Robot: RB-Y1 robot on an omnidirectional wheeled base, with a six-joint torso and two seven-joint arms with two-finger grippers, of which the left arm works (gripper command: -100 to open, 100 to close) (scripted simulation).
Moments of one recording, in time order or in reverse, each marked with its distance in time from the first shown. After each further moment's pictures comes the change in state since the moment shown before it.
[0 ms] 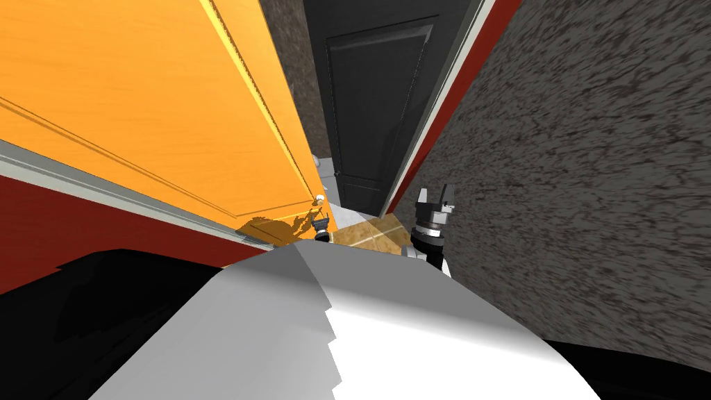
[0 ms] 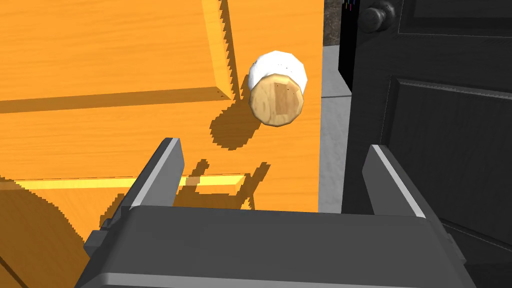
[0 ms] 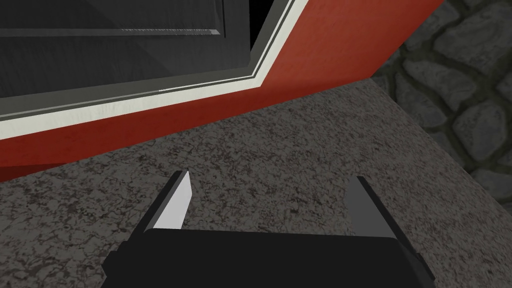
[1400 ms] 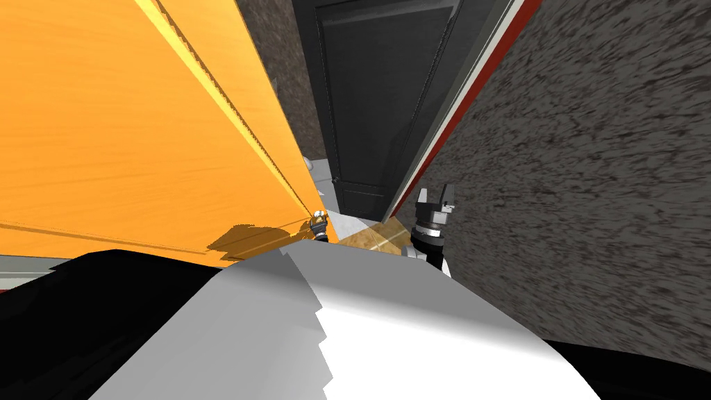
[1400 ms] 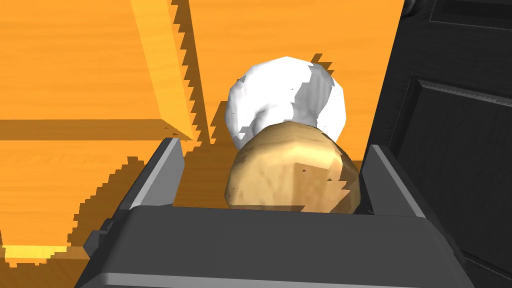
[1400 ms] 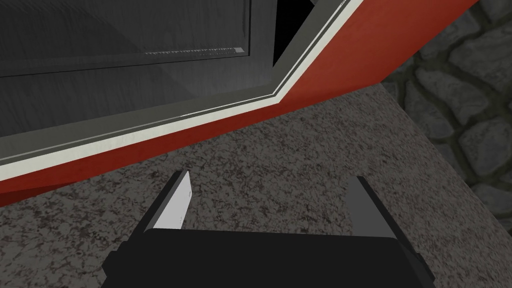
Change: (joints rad) arm -0.026 0.010 0.008 0.120 0.066 -0.031 0.095
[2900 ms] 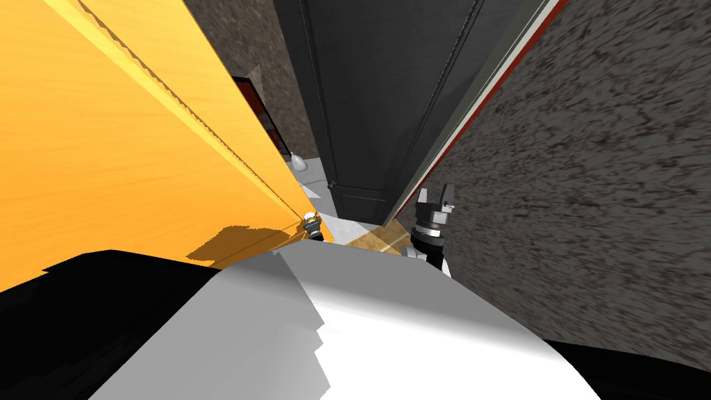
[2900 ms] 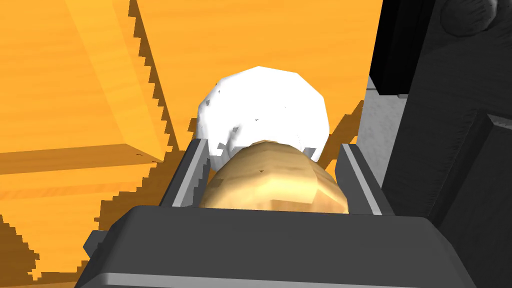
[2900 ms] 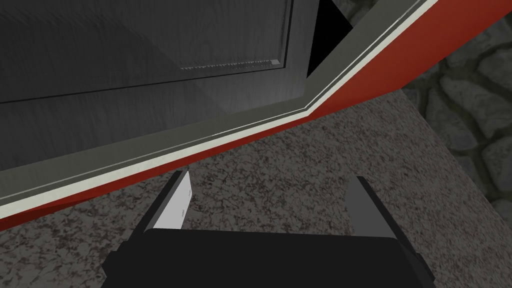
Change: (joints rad) arm -0.023 0.019 0.095 -0.010 0.072 -0.005 -0.056
